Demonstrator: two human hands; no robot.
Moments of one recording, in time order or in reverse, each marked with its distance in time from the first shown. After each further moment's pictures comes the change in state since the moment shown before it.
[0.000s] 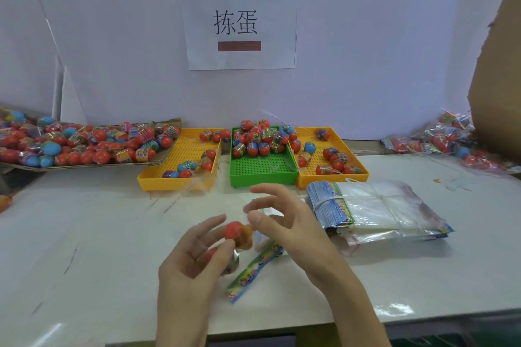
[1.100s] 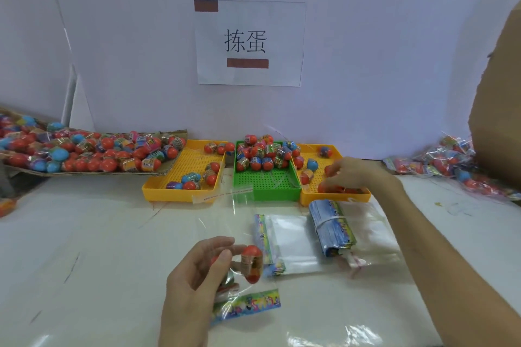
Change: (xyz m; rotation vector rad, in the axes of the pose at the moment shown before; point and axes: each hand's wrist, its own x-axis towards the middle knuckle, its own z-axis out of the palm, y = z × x) left_hand 0.007 -0.008 -0.006 0.069 -0.060 -0.073; right_hand 0.121 -0.039 -0.155 -1.350 0.052 0.463
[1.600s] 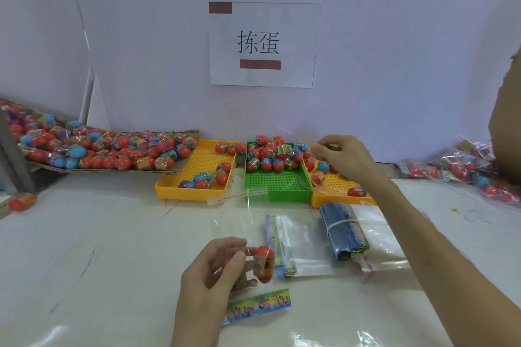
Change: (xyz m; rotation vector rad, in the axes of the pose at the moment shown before) left_hand 0.000 0.001 0.000 -0.037 -0.018 -0.007; right_hand 0.001 -0.038 0.003 0.614 0.439 -0.297
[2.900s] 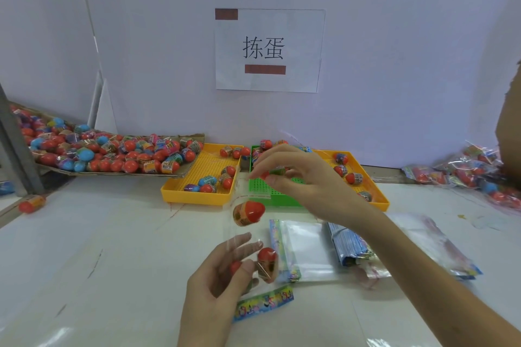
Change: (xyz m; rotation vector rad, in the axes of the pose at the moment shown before) left_hand -0.003 0.004 0.001 0.116 -0.032 0.010; right_hand -0.078 -0.096 0.017 0.259 -0.383 -0.440
